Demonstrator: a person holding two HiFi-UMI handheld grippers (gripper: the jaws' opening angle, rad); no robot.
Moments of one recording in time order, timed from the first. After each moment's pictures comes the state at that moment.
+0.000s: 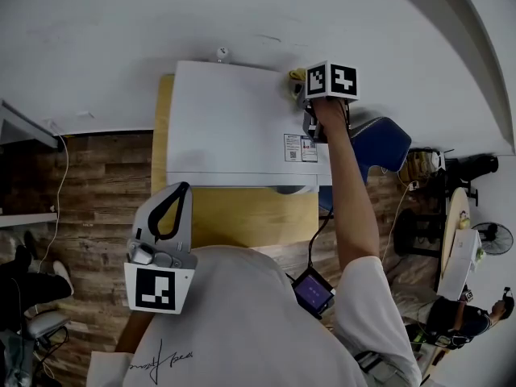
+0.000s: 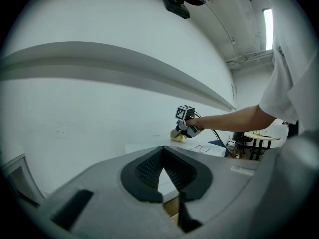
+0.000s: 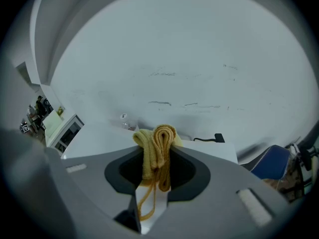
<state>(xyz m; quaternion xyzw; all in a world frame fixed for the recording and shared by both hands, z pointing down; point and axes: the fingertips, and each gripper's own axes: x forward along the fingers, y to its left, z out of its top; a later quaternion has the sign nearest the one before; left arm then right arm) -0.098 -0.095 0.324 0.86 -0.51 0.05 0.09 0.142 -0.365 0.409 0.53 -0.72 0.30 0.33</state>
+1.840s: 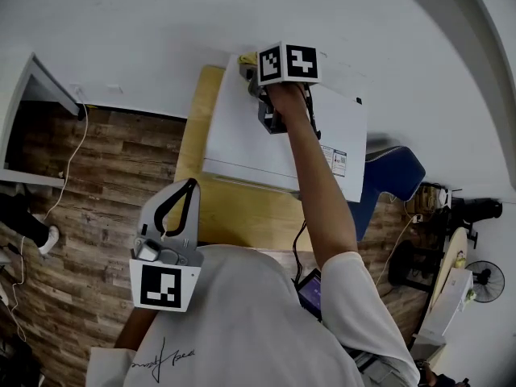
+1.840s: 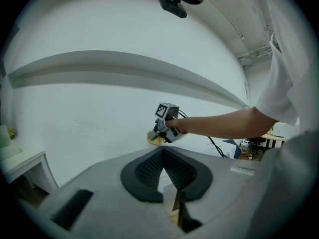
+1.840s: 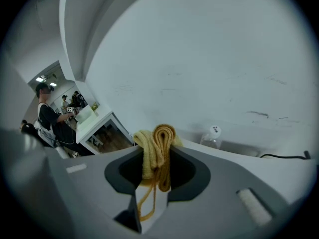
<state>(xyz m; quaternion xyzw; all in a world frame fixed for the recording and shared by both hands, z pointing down) -0.158 -0.071 0.326 0.82 -0.57 0.06 0.08 -0.112 -0.352 0.411 0.38 -0.82 0.29 0.32</state>
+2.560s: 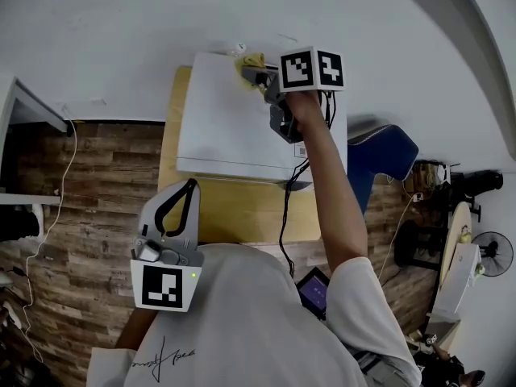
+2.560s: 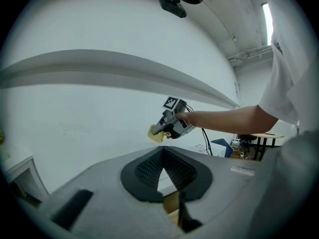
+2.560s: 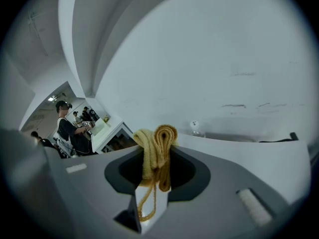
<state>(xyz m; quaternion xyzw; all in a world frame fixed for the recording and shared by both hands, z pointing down) -0.102 -0.067 0.319 0.85 -0.53 0.06 0.07 -0.036 -0.312 0.365 0.34 -0.84 0.35 0.24</state>
